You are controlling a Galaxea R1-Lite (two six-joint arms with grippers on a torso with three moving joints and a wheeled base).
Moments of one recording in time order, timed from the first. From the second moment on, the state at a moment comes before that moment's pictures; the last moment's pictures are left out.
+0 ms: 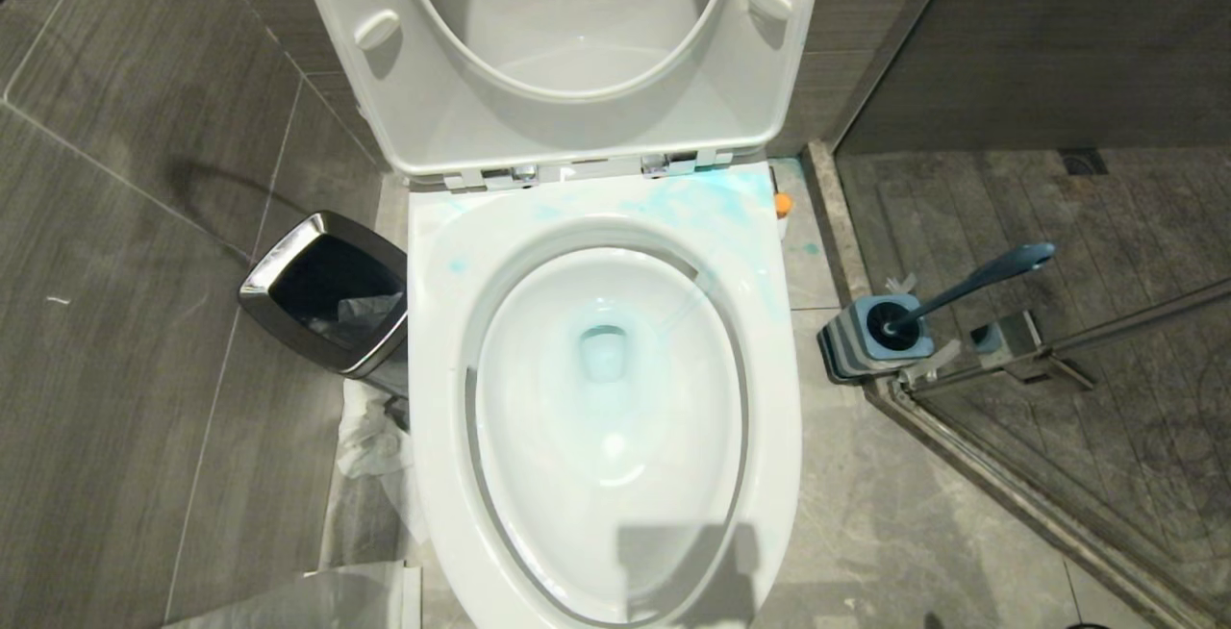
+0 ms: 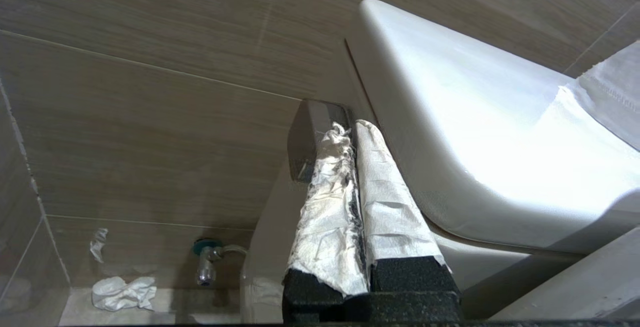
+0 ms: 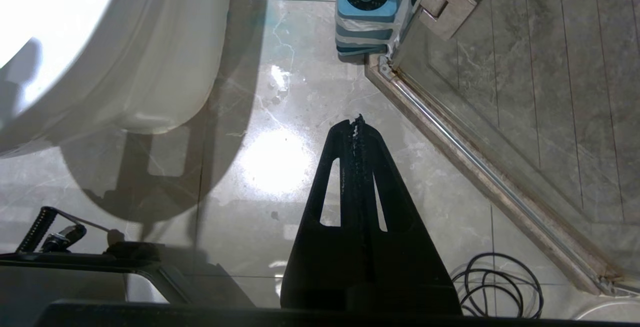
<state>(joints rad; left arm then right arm) -0.04 1.79 -1.96 -0.50 -0.14 -0.37 0.00 0.00 -0.02 0.04 0.00 -0.01</state>
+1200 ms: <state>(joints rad) -0.10 1.91 -1.96 -0.46 -0.13 -0.27 0.00 0.00 -0.02 0.04 0.00 -0.01</state>
